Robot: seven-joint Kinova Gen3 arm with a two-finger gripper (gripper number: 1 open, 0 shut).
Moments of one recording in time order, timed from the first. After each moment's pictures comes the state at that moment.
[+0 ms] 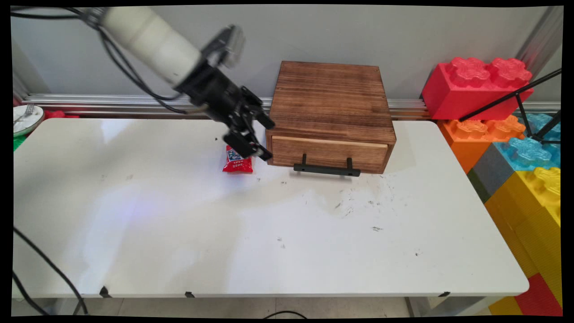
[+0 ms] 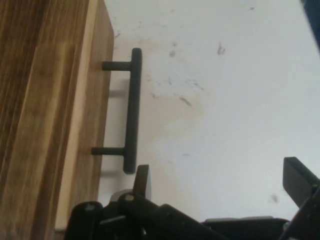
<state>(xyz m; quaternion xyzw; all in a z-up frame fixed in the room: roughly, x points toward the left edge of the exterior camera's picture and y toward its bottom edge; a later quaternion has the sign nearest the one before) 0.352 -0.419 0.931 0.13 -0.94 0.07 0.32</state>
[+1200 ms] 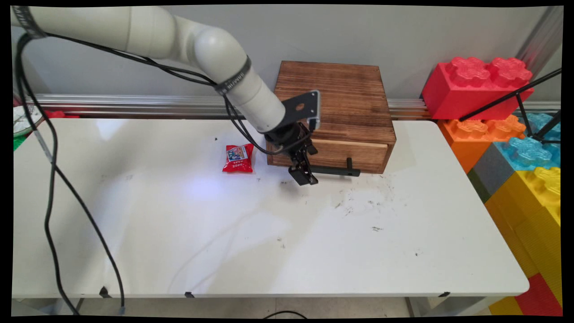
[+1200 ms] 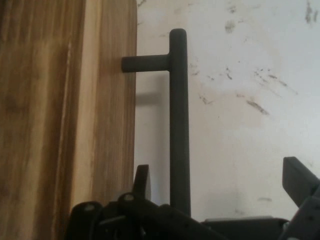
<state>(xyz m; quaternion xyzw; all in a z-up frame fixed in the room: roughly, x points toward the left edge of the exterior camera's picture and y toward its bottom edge) 0.238 -0.493 0.816 0.10 -0.96 0.11 0.24</state>
